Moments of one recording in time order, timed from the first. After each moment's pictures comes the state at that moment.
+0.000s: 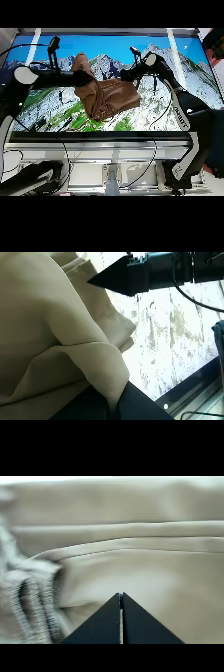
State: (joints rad) left arm -0.26 -1.16 1.18 0.78 -0.91 -1.34; right arm 0.23 -1.92 1.81 -1.06 1.10 1.46
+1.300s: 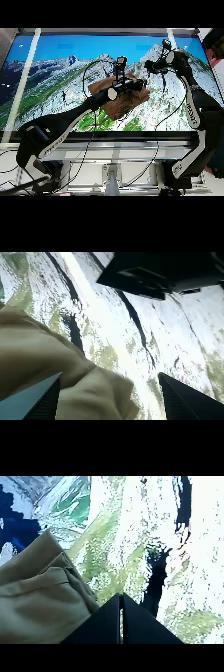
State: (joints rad) left arm -0.78 -1.79 1.46 0.75 -0.06 -1.23; right arm 0.04 -1.89 1.80 -1.40 0.97 1.76
